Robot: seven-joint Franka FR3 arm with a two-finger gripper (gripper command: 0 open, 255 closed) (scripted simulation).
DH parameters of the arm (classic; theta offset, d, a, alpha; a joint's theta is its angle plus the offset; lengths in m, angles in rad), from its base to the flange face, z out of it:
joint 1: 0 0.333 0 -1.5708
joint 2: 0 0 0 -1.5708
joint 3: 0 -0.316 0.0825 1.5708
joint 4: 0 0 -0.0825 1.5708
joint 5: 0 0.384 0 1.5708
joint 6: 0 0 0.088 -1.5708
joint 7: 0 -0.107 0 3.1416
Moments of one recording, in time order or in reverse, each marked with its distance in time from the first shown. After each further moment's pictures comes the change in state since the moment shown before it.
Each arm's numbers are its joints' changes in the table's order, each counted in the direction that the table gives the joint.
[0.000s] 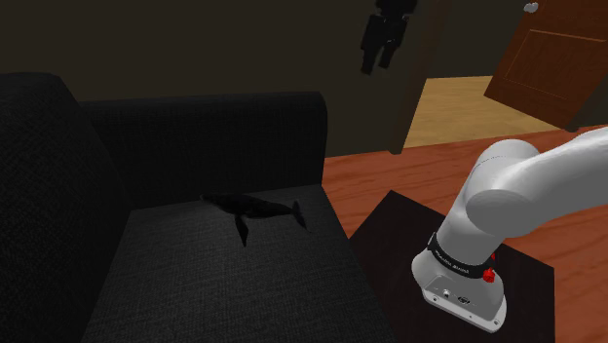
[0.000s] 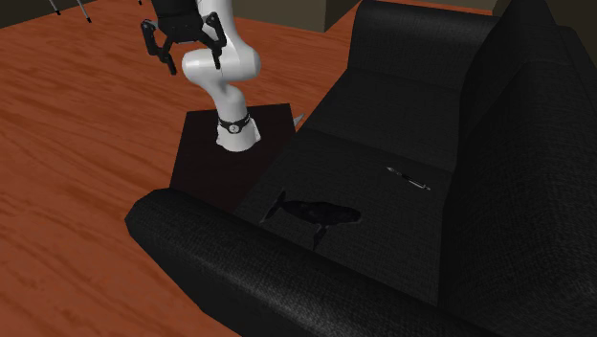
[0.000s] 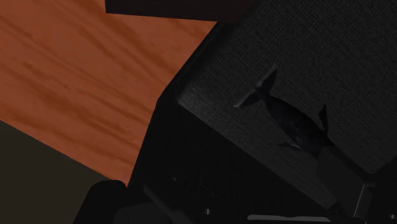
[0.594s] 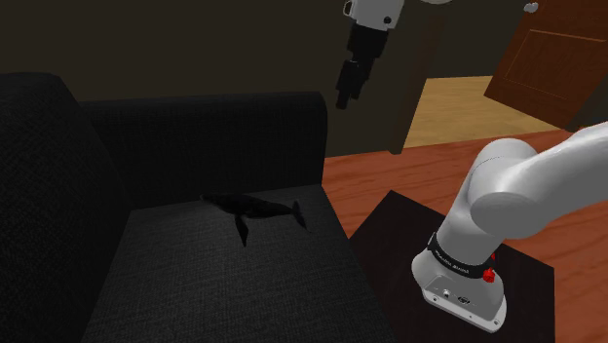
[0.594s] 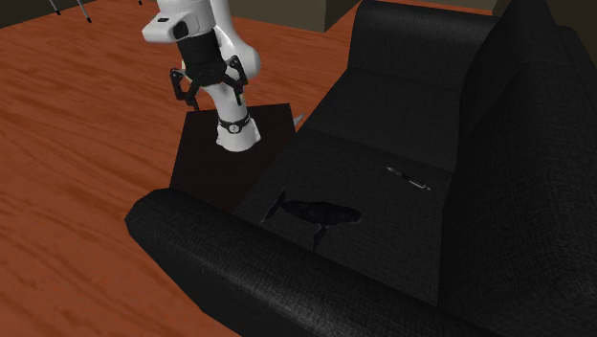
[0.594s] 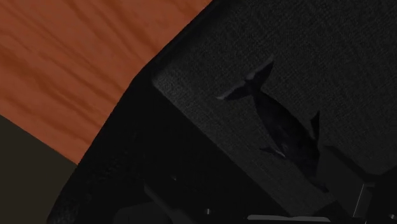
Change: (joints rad) arm 0.072 0.036 0.000 0.194 0.032 0.271 0.102
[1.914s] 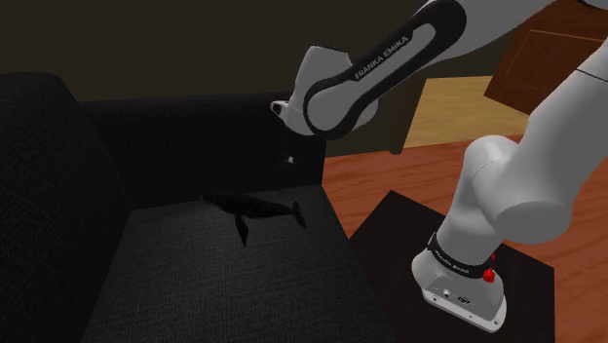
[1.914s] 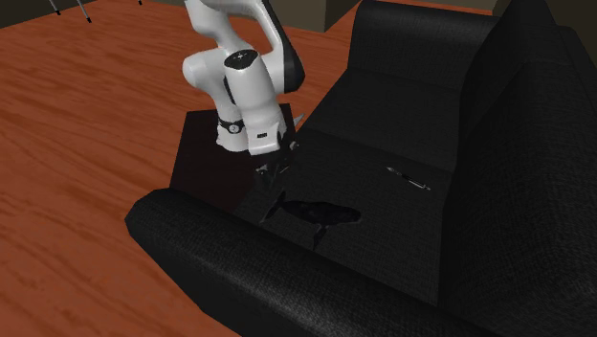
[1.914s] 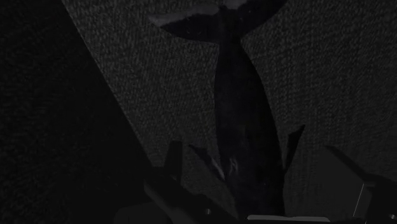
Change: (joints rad) arm 0.316 0.510 0.019 0.195 0.231 0.824 0.405
